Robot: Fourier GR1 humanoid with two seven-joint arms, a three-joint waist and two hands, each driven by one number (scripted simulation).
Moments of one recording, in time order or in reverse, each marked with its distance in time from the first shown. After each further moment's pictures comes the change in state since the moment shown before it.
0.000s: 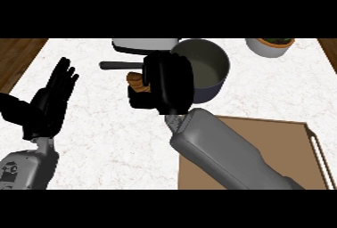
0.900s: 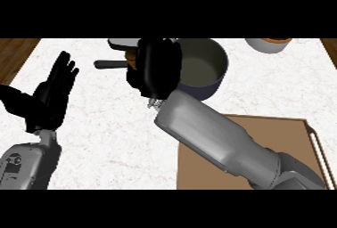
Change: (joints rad) left arm -0.053 -0.009 0.017 0.048 -0.012 0.007 -0.018; right arm -0.244 -0.009 0.123 0.294 0.057 -0.211 0.249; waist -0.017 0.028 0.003
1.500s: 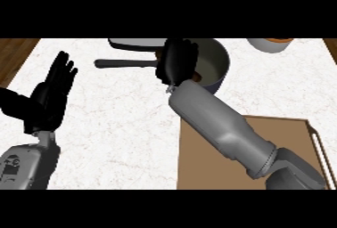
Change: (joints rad) left arm 0.008 -0.004 0.008 -0.014 0.002 -0.009 -0.007; right arm -0.041 0.001 0.017 0.351 -0.001 -0.028 -0.029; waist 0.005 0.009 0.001
